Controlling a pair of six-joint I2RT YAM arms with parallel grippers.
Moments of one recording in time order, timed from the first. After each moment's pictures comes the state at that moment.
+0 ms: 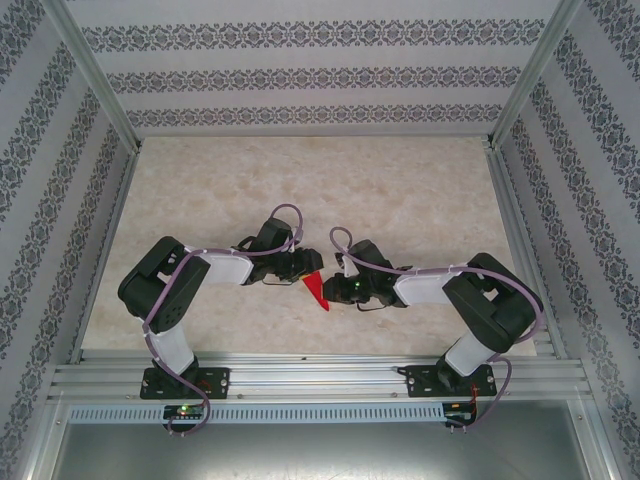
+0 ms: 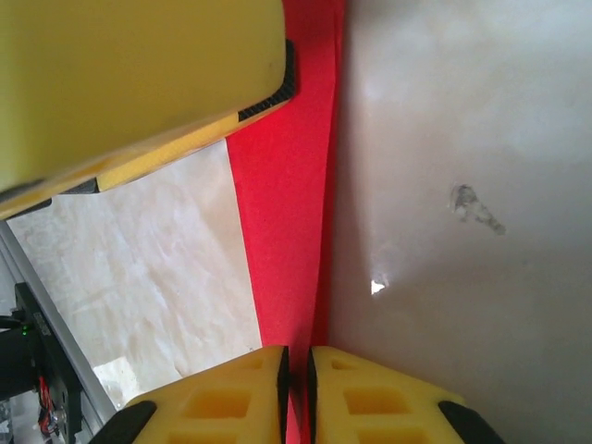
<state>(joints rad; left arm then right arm) -0.56 1.78 0.78 0.18 0.49 -0.93 0.69 1.61 0.56 0.17 -0.50 0.78</state>
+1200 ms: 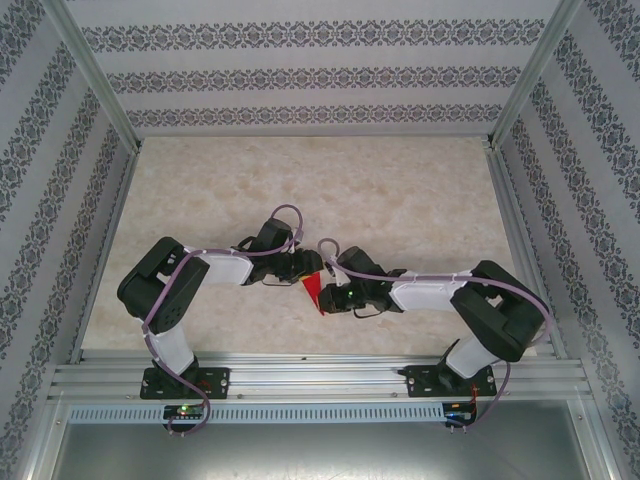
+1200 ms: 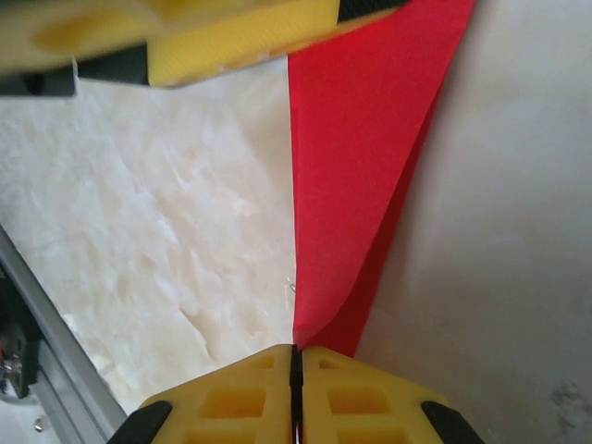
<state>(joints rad) -0.56 1.77 0.78 0.17 0.50 -0.94 0.81 1.56 0.60 0.03 -0.42 0.68</state>
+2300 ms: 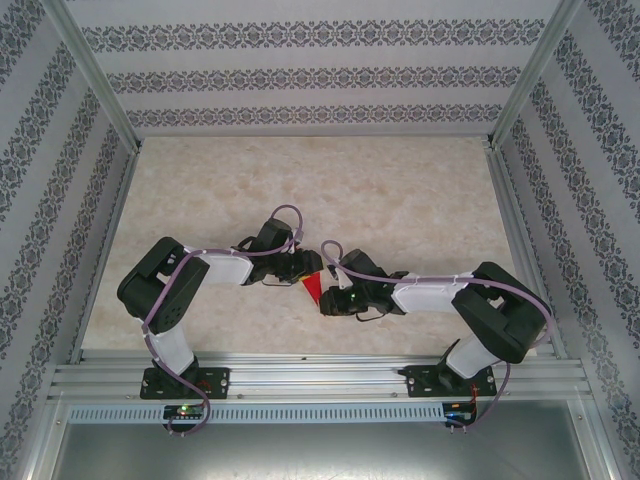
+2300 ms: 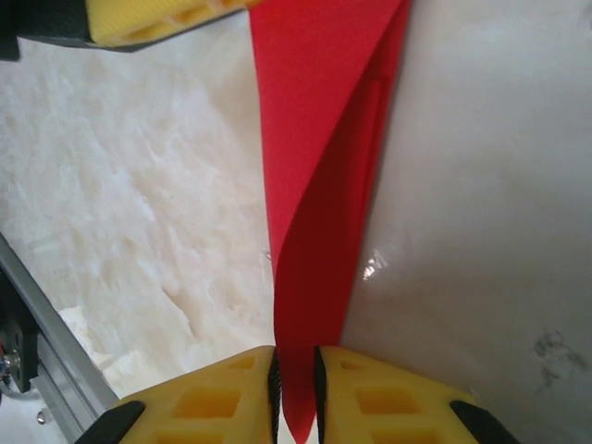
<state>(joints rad) -0.56 1.77 0.78 0.16 0.50 -0.94 0.80 1.54 0.57 0.03 -0.43 0.73</state>
